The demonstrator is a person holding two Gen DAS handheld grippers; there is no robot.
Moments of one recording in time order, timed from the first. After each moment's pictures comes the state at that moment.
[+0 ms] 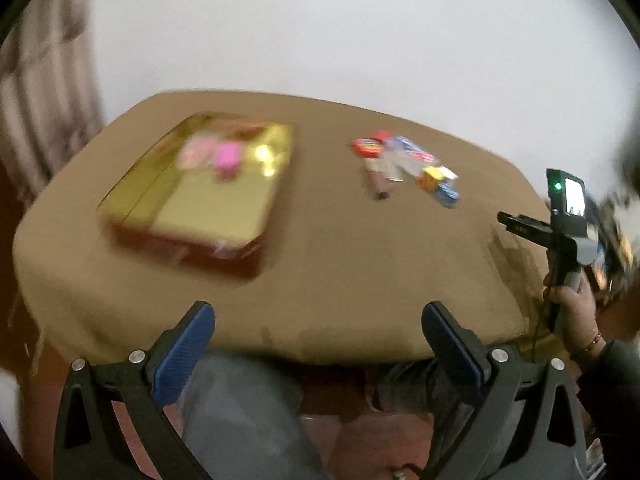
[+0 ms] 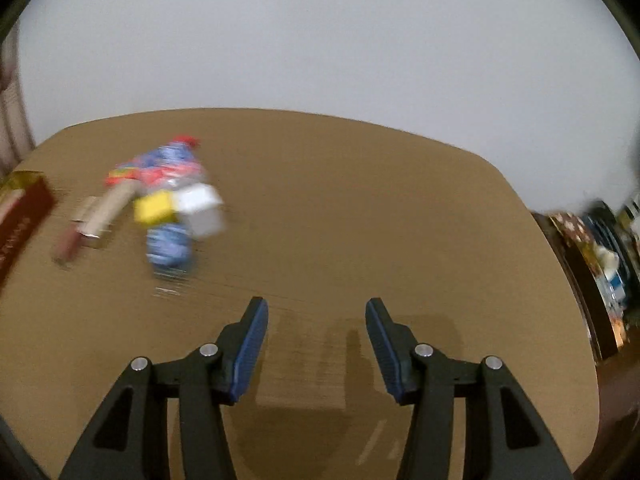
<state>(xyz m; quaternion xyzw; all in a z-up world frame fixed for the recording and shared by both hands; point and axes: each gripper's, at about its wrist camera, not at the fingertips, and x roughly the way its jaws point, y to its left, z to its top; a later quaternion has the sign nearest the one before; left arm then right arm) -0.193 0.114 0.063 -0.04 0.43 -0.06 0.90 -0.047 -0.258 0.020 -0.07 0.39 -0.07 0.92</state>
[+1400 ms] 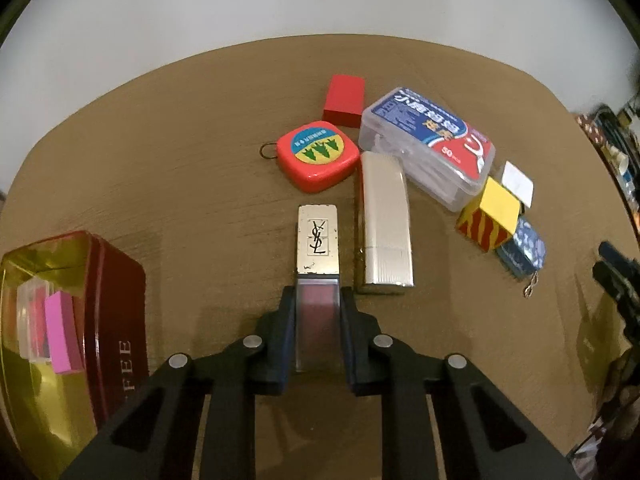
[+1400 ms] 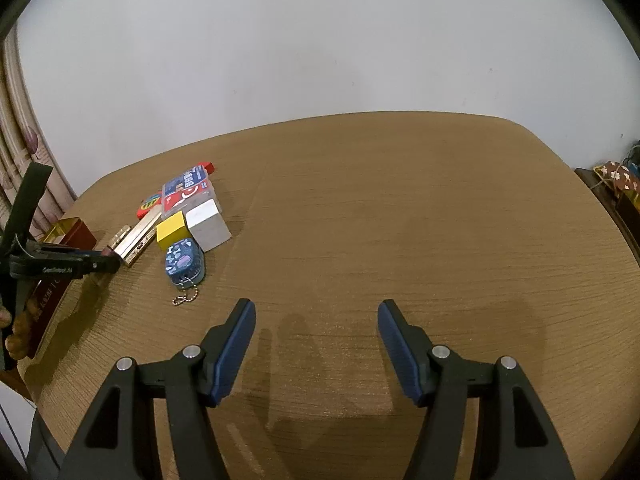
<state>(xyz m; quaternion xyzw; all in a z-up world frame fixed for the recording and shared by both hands) 0.070 0.029 -0.021 0.07 0.55 -0.12 0.83 -0.077 -0.290 0.024 0.04 0.37 0.02 0.93</state>
